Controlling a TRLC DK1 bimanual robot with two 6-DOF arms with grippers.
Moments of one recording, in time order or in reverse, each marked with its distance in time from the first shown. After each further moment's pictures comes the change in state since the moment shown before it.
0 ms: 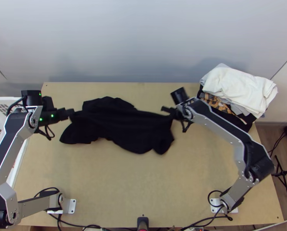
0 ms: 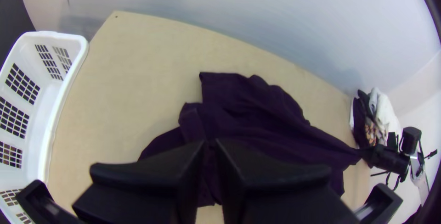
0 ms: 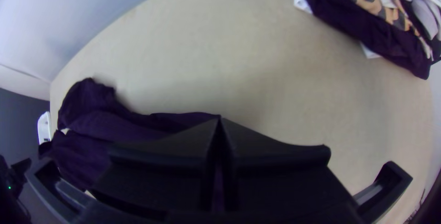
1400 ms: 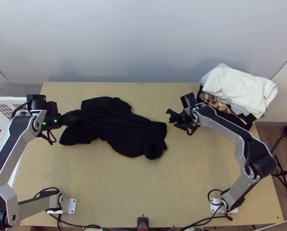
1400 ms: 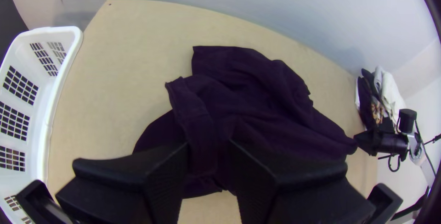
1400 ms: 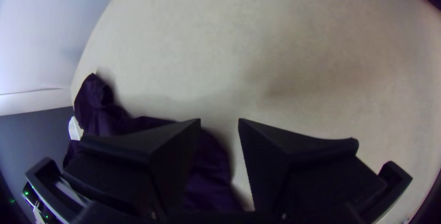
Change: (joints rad) left arm -0.017 -0.014 -0.071 -0.016 -0.001 0.064; right arm -0.095 0.016 -0.159 0.151 -0.317 0.119
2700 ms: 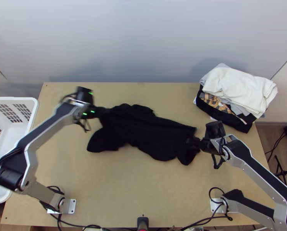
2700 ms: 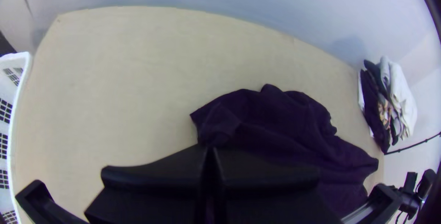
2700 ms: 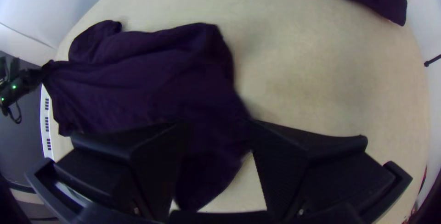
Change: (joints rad) left arm -0.312 0.345 0.167 0.202 -0.160 -0.199; right arm -0.055 -0.661 -0.546 -0.064 0.153 -0.331
